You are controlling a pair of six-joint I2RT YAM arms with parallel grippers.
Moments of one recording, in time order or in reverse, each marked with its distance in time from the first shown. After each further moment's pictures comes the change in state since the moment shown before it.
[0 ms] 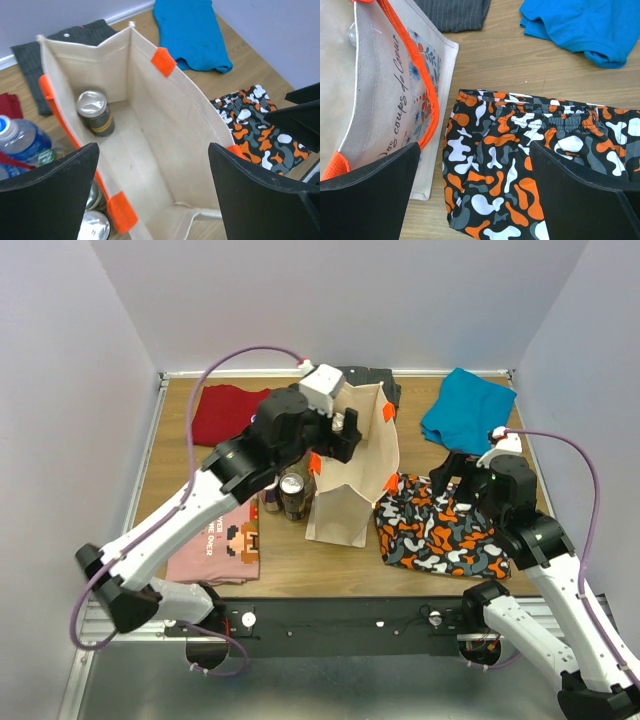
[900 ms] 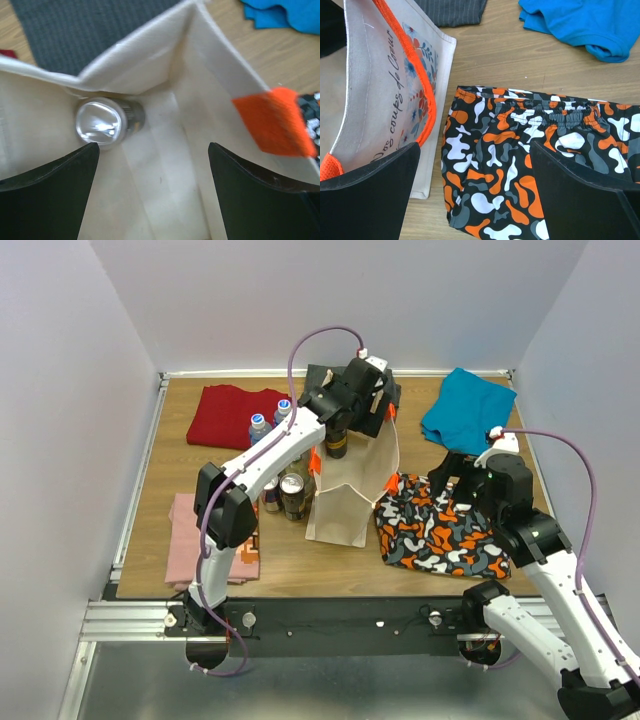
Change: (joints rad) left arm 0.068 0.774 0.642 -0.332 -0.085 0.011; right arm 0.000 0.012 -0.010 0.000 0.000 0.011
